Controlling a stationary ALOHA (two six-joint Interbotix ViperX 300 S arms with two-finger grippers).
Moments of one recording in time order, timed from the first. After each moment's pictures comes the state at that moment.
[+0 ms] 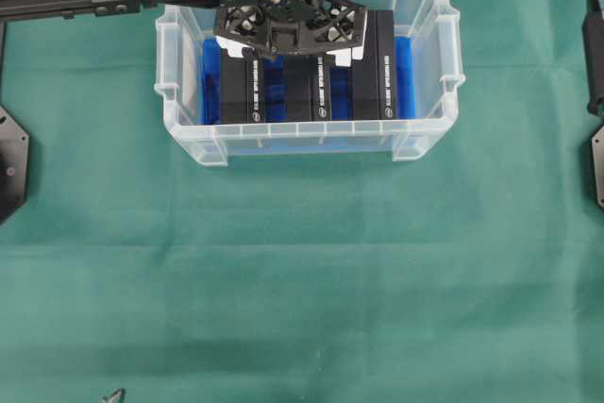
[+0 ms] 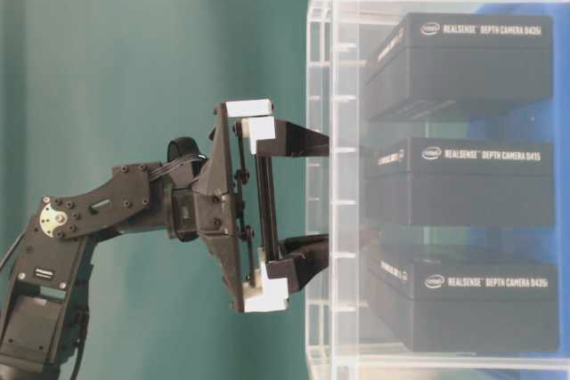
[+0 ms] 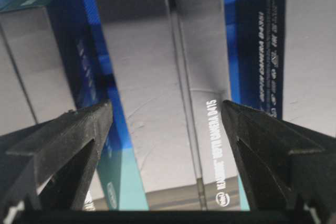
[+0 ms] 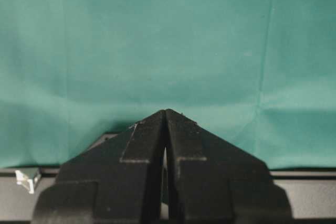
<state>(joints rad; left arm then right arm) 0.24 0.31 -0.12 0.08 1.18 -1.24 0.00 -0.66 0.46 -0.06 1.50 0.10</state>
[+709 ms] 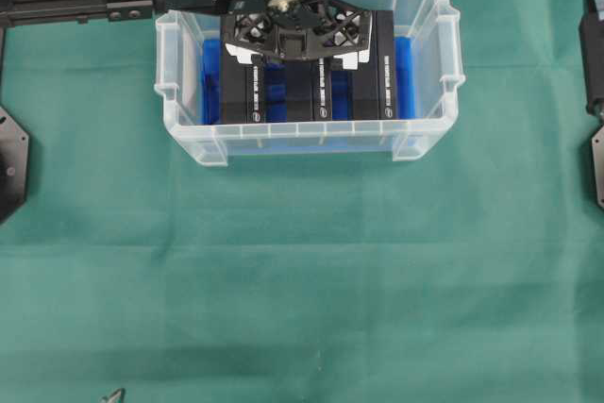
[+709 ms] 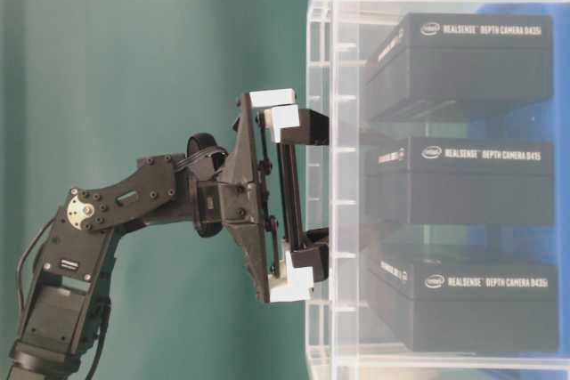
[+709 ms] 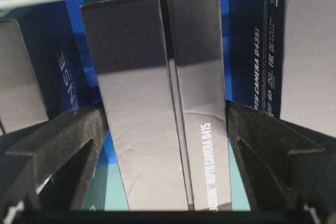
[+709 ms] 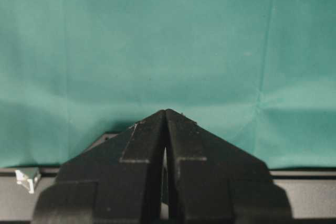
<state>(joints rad) 0.24 0.35 -0.12 0.08 1.13 -1.27 0.00 -0.66 0.46 -0.06 1.50 0.10</state>
